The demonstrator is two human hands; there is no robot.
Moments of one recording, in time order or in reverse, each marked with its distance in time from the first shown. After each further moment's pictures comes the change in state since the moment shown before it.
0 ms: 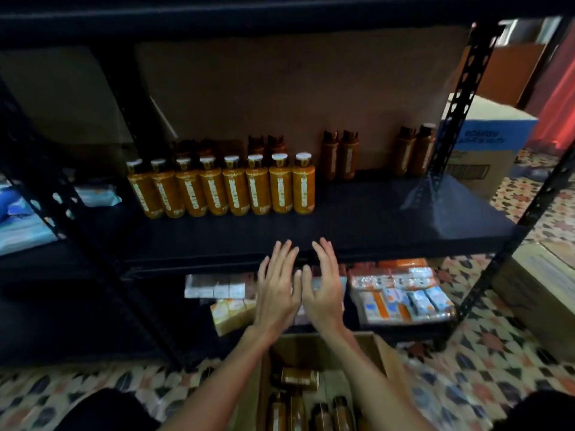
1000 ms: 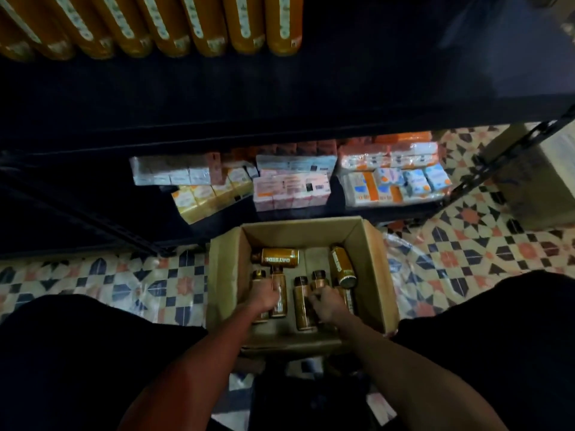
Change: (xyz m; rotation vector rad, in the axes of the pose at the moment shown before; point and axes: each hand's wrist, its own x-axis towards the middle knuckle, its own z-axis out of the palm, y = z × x) left_hand -0.231 -0.092 0.133 -0.088 -1.137 -0.956; right_hand -0.229 0.203 -0.029 -0.404 -0.885 1.126
